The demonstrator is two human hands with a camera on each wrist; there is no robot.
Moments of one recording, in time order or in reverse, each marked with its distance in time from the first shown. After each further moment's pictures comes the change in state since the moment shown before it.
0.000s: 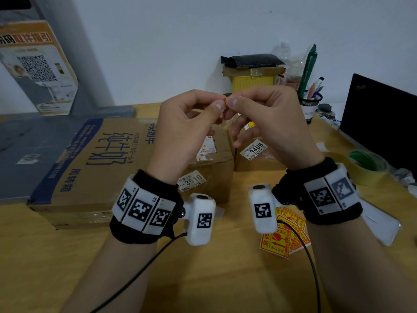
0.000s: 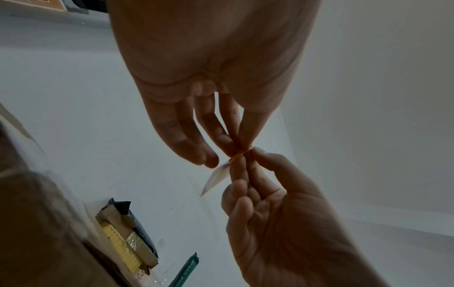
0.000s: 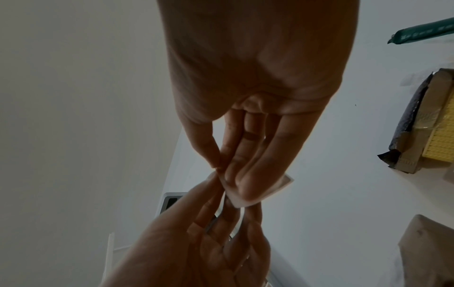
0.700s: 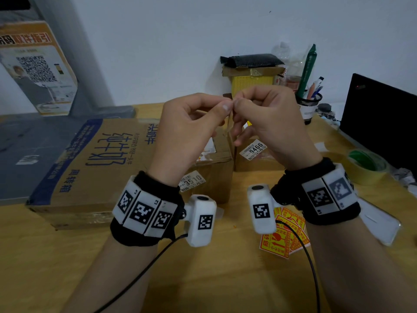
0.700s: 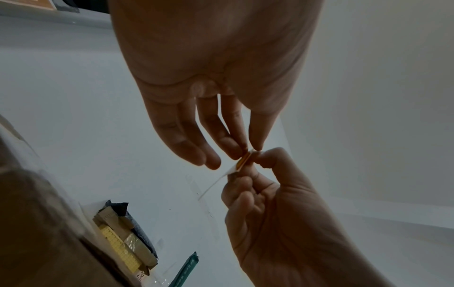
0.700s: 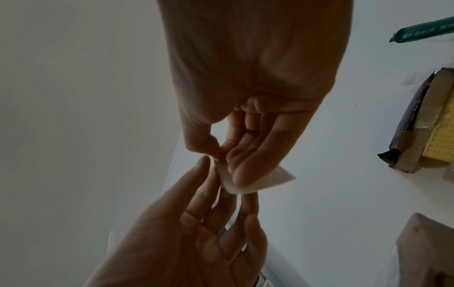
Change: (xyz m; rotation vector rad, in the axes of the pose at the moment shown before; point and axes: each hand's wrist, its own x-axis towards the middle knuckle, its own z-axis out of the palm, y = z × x) left_hand -0.002 0.001 0.002 0.027 -0.032 0.043; right_hand 0.000 0.002 0.000 -0.060 -0.013 -0.036
